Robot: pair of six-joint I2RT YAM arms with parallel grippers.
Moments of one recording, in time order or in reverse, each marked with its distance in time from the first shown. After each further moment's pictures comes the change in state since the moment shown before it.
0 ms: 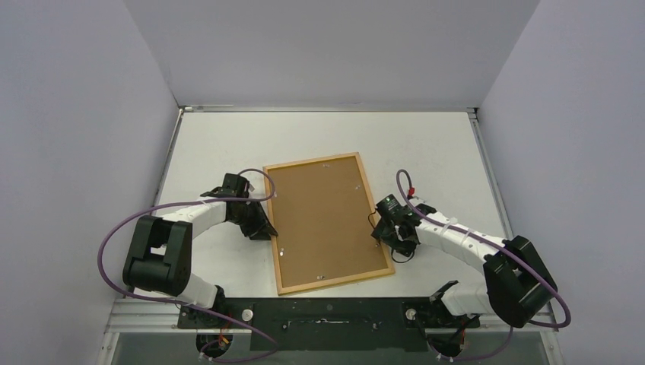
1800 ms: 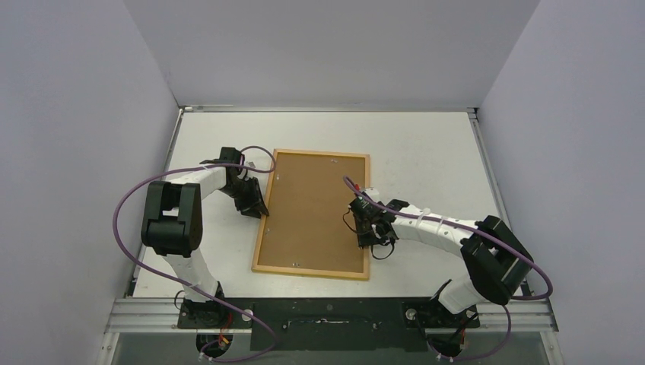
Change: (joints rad) left arm 0.100 0.309 0.378 -0.192 -0.021 0.322; right arm 0.175 0.187 0.142 0.114 -0.101 -0.557
